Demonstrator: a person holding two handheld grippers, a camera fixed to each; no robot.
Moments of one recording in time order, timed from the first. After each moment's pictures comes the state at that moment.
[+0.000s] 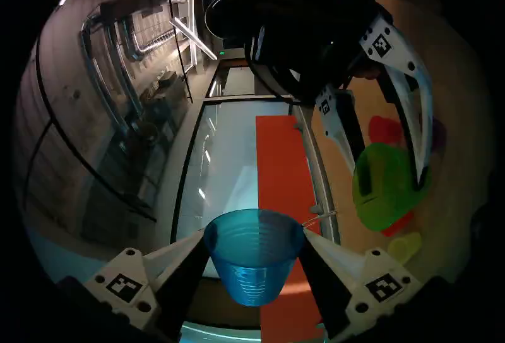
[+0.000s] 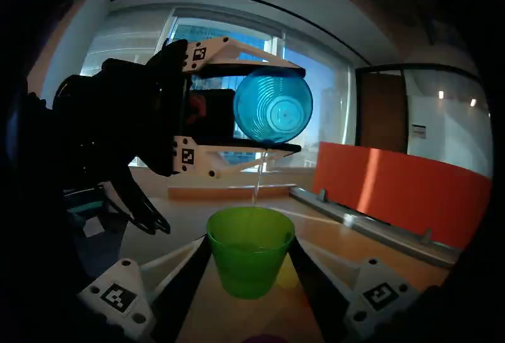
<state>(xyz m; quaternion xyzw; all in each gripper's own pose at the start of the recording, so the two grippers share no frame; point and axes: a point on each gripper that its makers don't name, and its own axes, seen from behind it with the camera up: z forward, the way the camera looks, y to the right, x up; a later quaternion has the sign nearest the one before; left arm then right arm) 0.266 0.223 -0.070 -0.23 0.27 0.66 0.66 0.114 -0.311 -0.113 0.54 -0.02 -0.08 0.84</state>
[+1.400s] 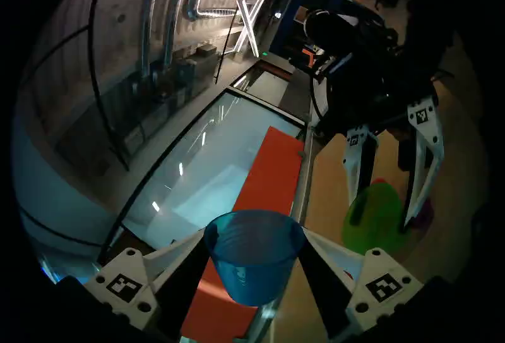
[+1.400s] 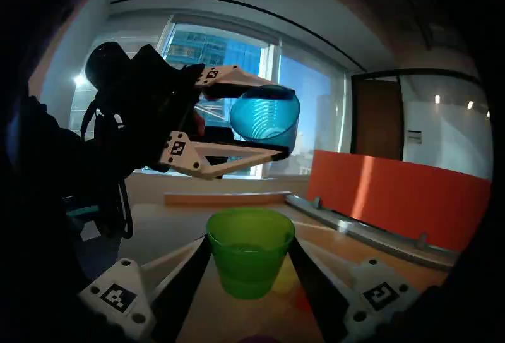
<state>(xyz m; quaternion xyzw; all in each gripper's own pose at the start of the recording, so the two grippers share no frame) 0.263 0.218 -0.055 -0.32 0.20 0.47 0.80 0.128 -0.302 -0.110 0.53 0.00 -0.07 0.85</state>
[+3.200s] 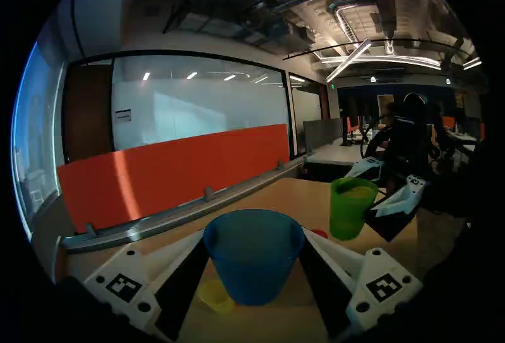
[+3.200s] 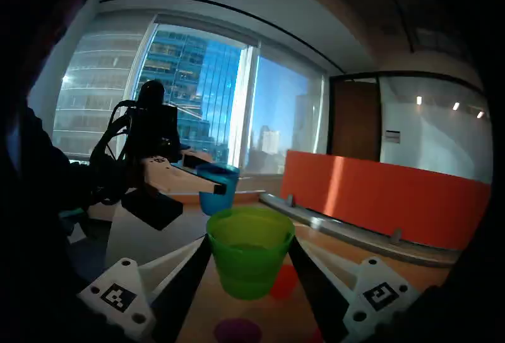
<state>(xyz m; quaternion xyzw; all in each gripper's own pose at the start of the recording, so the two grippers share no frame) 0.171 0.162 -0.040 -0.39 -0.04 0.07 0.92 0.141 -0.238 -0.099 0.47 0.00 -0.07 0.88</state>
